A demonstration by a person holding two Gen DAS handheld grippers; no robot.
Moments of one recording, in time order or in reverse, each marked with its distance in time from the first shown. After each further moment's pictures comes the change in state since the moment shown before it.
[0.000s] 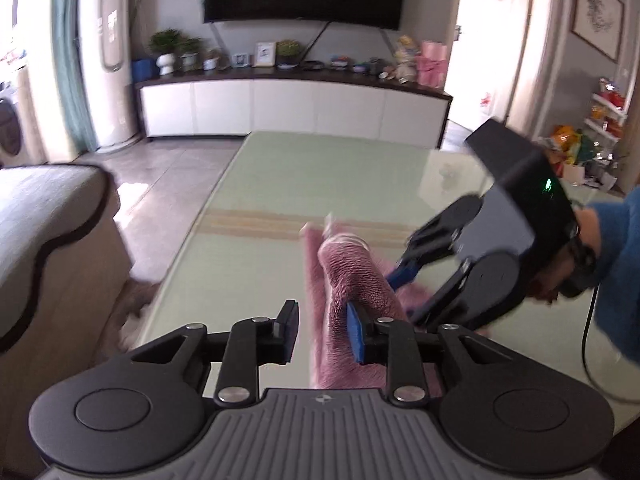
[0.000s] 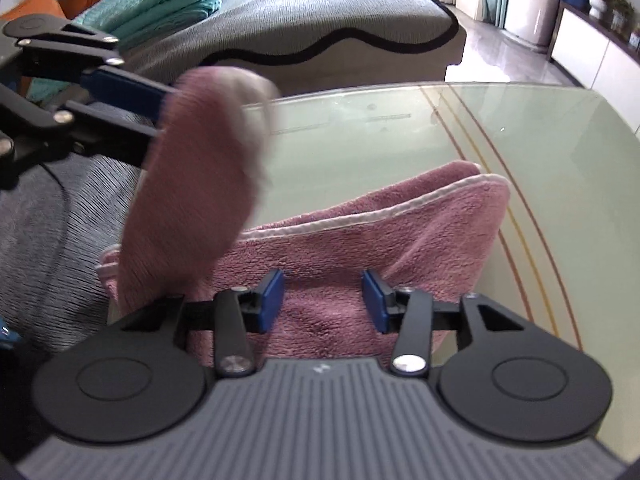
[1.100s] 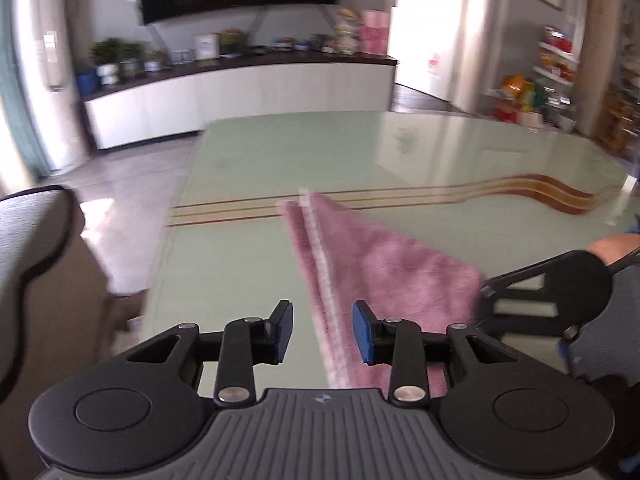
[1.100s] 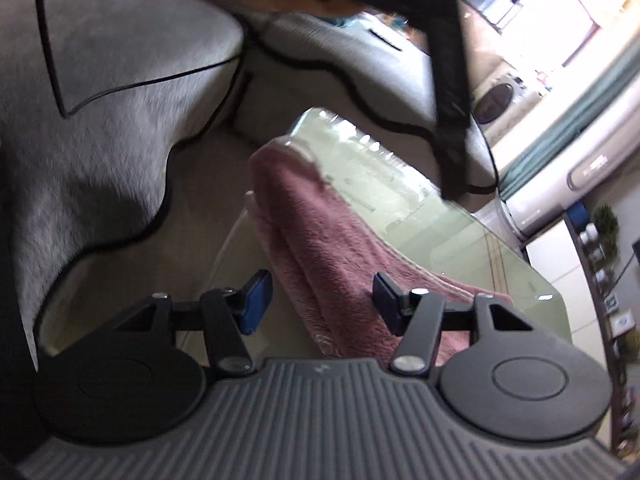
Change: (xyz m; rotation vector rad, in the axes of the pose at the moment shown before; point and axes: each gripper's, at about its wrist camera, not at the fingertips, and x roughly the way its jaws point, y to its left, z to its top) left arm 0.026 0.017 0.018 0.224 0.058 -0.180; right arm 0.004 0.171 -0.075 -0.722 -0.132 -0.243
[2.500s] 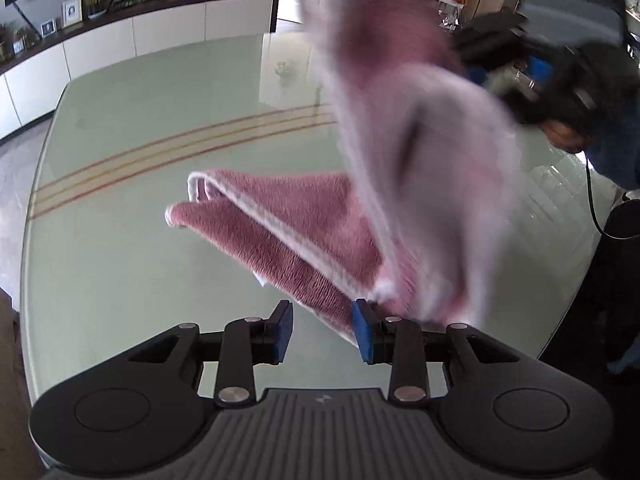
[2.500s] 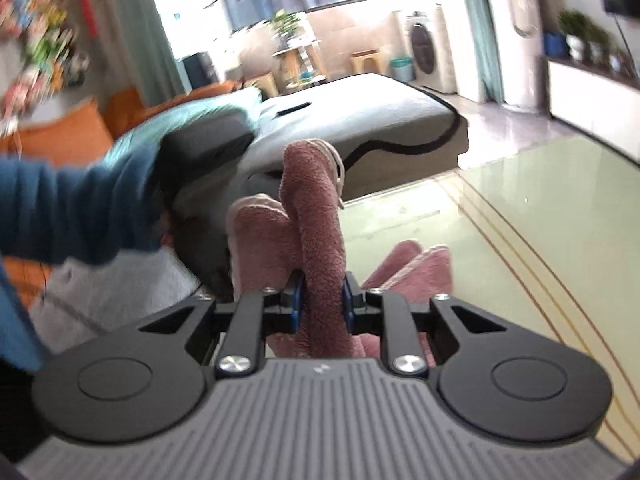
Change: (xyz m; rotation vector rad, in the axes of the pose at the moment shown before) left arm 0.094 0.028 -0.025 0.137 0.176 -0.302; right arm -0.037 -0.180 -0.116 0.980 -0.272 0.253
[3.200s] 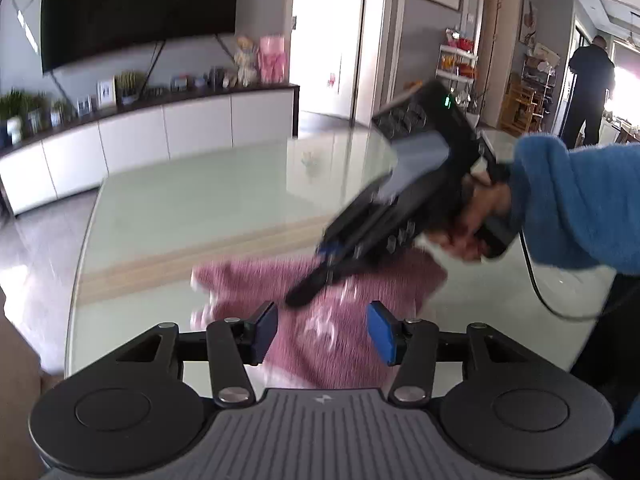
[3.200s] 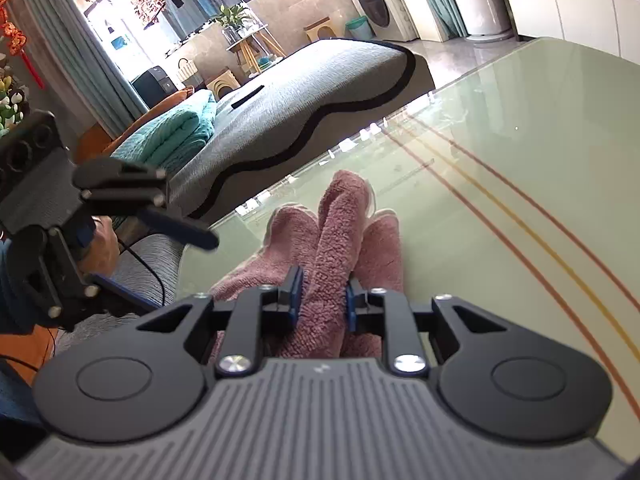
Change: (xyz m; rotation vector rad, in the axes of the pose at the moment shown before) left arm -0.050 -0.050 0.014 0.045 -0.287 0.102; right arm 0.055 -0.051 -0.005 0.187 0.087 0.009
